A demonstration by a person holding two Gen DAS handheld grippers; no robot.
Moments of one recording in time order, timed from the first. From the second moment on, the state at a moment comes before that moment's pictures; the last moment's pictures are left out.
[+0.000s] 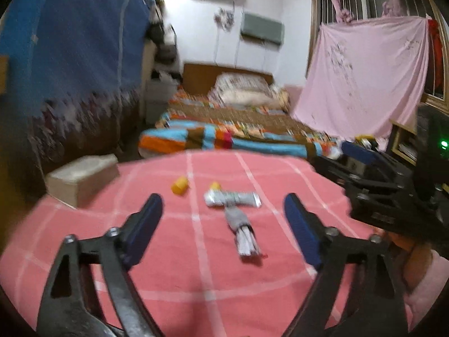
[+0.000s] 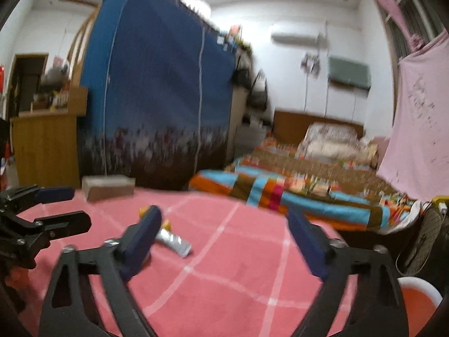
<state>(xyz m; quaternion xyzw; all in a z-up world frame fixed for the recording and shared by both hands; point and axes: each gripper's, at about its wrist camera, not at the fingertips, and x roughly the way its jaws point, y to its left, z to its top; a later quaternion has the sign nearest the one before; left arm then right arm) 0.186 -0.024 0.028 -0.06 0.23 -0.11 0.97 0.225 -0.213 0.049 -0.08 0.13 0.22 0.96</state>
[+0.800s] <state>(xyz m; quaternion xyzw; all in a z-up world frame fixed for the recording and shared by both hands) 0.232 -0.005 -0.001 -0.08 0.38 -0.09 0.92 0.292 -0.146 0.007 -0.18 0.34 0.31 0.87</state>
